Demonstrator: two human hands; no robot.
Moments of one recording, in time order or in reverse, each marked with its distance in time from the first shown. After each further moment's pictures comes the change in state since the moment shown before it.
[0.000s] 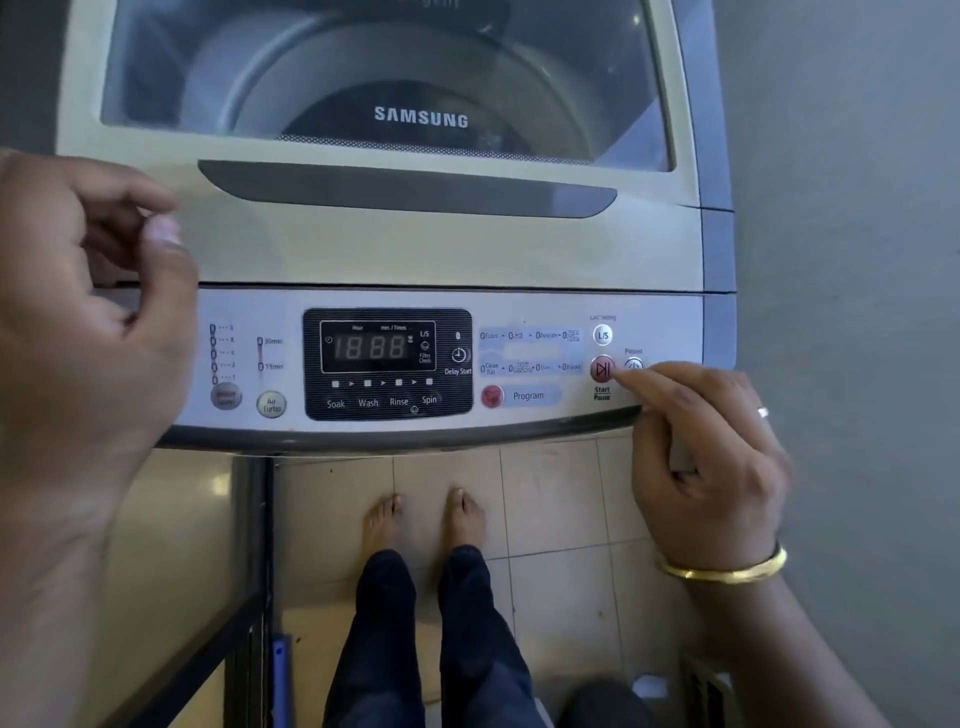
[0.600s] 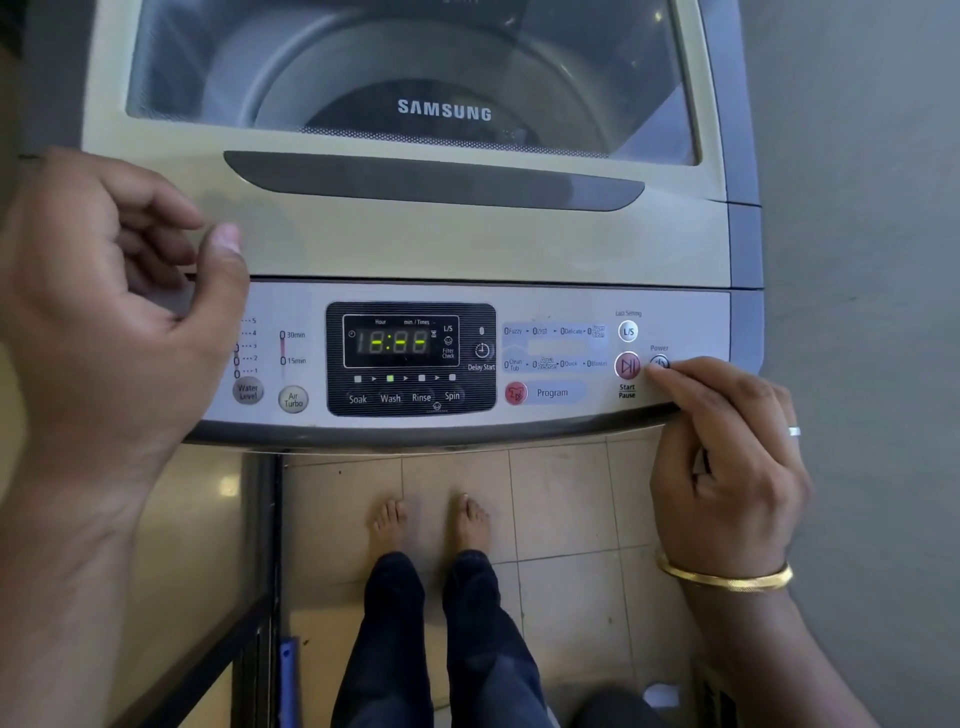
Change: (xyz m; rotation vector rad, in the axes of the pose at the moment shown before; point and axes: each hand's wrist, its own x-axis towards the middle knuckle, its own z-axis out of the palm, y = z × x) left_hand -0.008 0.018 0.001 -0.017 0.005 0.057; right_hand -0.014 -0.006 0.012 -0.100 0.093 0.082
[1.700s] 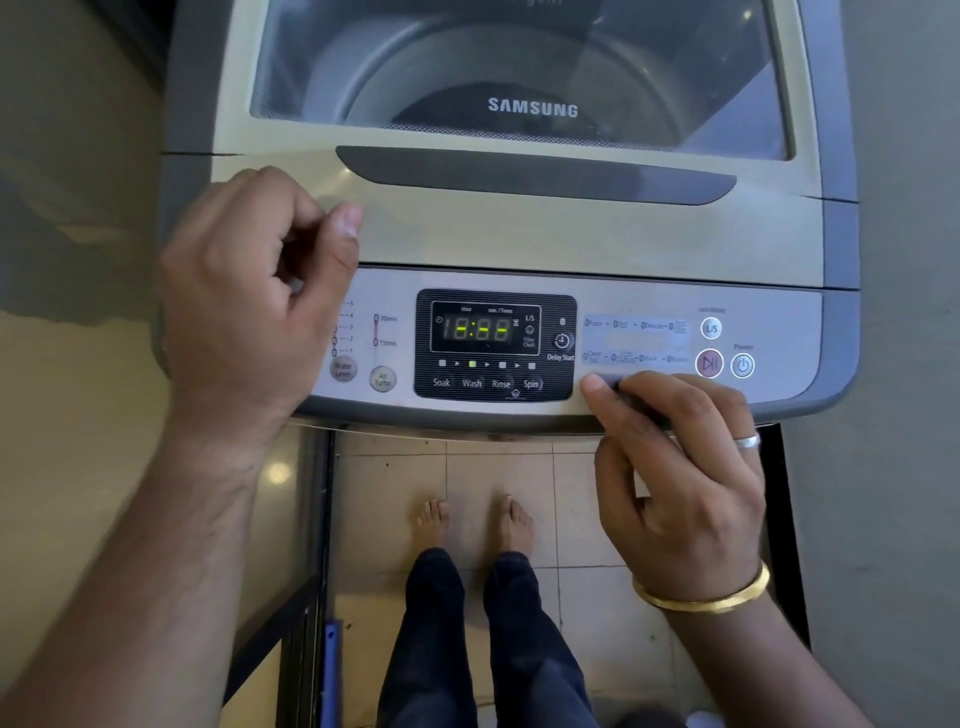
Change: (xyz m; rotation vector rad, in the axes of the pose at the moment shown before) left_hand -0.001 0.043 -0.009 0.259 0.051 0.238; right_hand -0.011 -0.058 0.026 0.100 -0.066 -0.249
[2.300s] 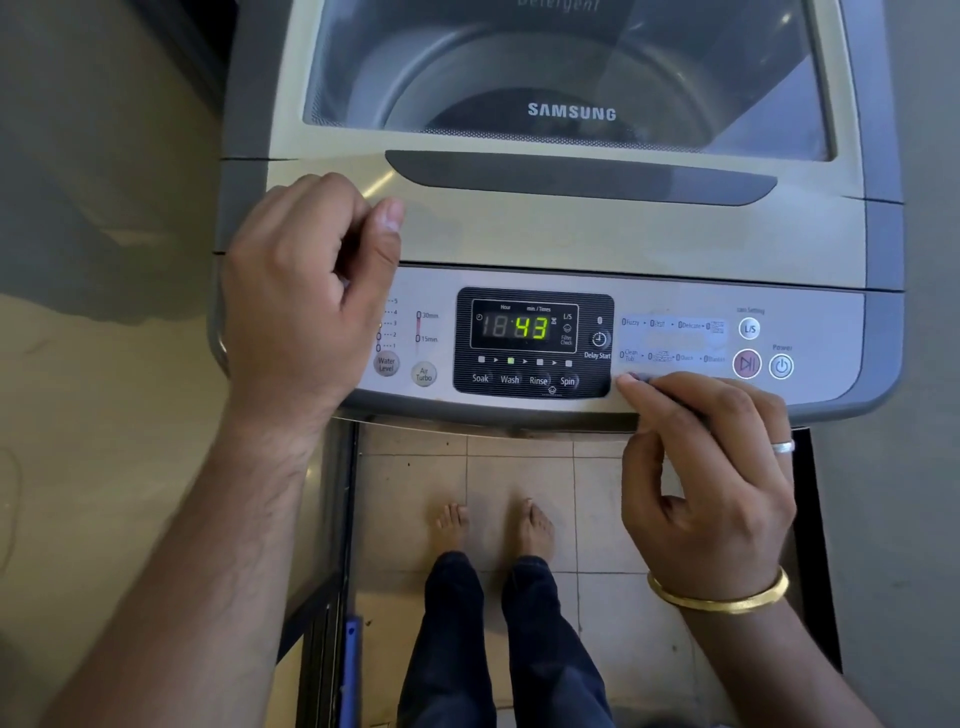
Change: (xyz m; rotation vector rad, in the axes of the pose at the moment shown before) left_hand 0.002 -0.002 0.003 0.014 0.000 0.048; right_hand -0.002 -0.013 0.006 0.010 0.044 0.074
